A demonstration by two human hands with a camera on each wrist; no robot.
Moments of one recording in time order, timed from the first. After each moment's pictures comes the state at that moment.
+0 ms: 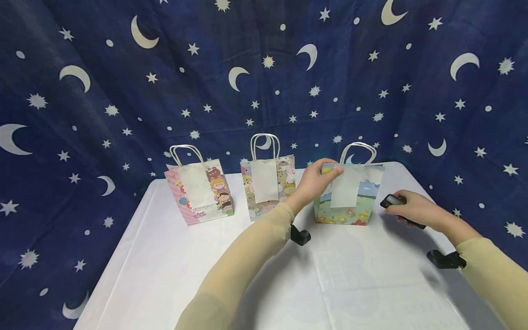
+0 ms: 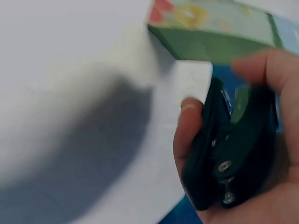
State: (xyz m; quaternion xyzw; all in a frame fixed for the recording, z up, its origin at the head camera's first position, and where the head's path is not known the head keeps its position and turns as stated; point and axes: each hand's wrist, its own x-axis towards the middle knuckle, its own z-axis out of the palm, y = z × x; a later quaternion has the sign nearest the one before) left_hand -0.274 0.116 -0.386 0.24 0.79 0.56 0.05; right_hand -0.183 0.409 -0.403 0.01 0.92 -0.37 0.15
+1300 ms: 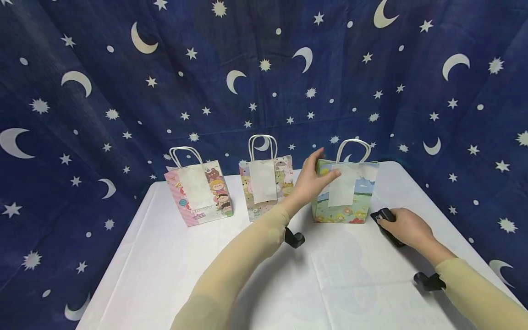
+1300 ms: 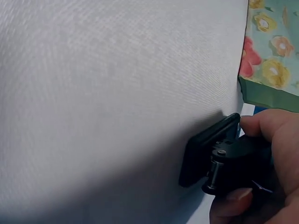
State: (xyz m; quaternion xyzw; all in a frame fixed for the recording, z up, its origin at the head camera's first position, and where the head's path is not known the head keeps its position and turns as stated) left_hand -0.267 0.110 -0.386 0.26 0.79 0.56 0.01; right_hand -0.154 0.394 -0.459 0.05 0.97 -0.24 0.05
